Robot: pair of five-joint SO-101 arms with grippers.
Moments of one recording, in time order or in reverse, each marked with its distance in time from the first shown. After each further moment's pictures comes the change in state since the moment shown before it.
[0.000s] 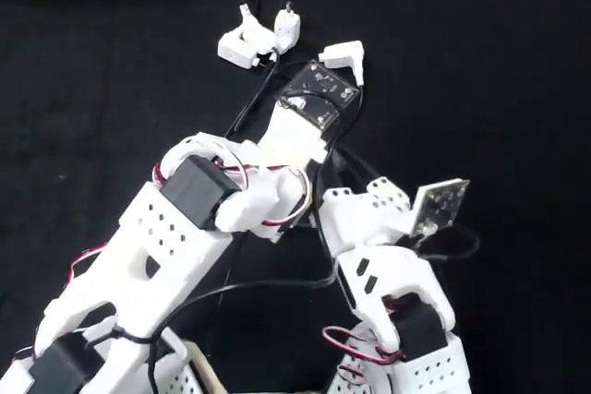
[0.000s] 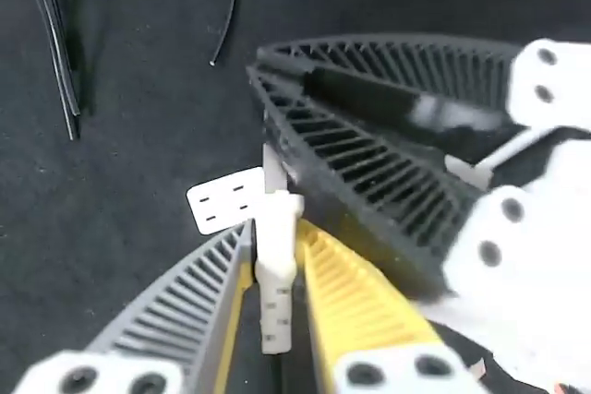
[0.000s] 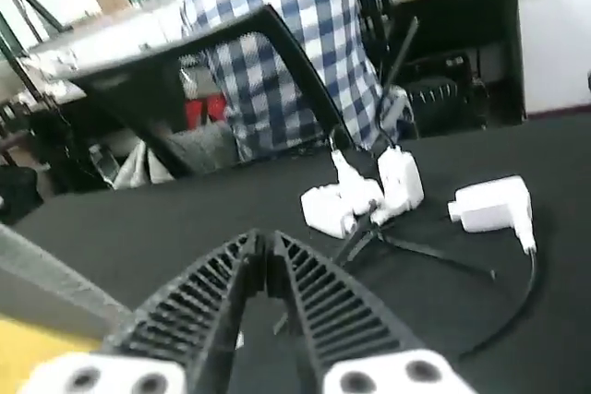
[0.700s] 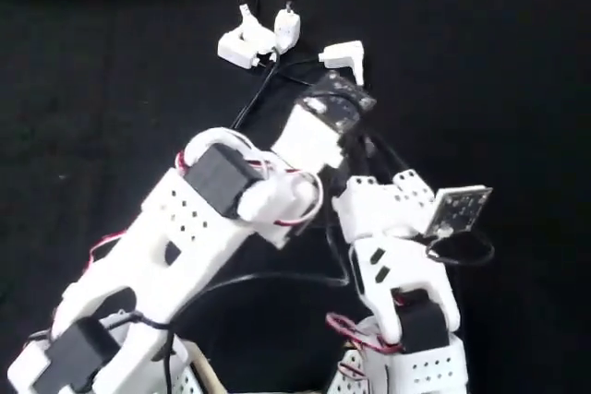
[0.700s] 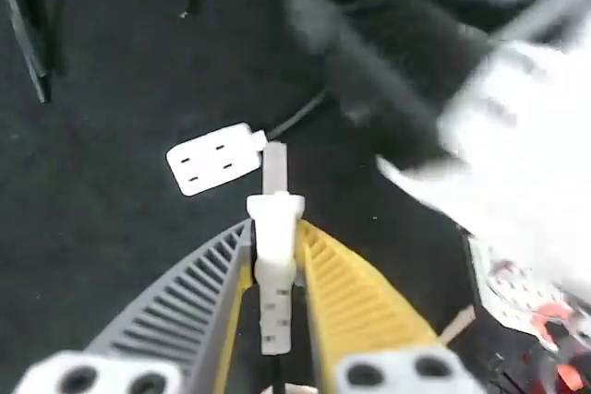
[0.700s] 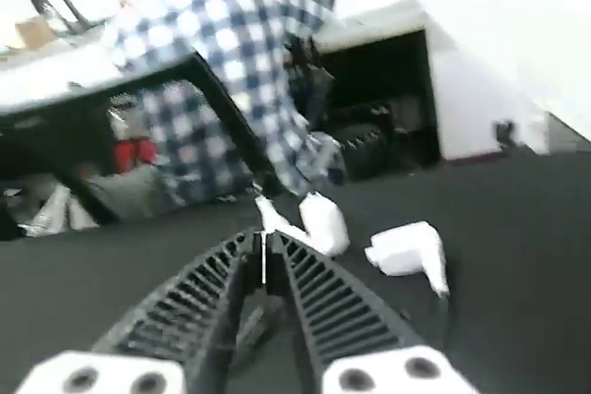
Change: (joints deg) left arm 1.8 6.3 -6.3 8.5 0.3; right arm 9.3 0.0 1.7 -6.7 4.1
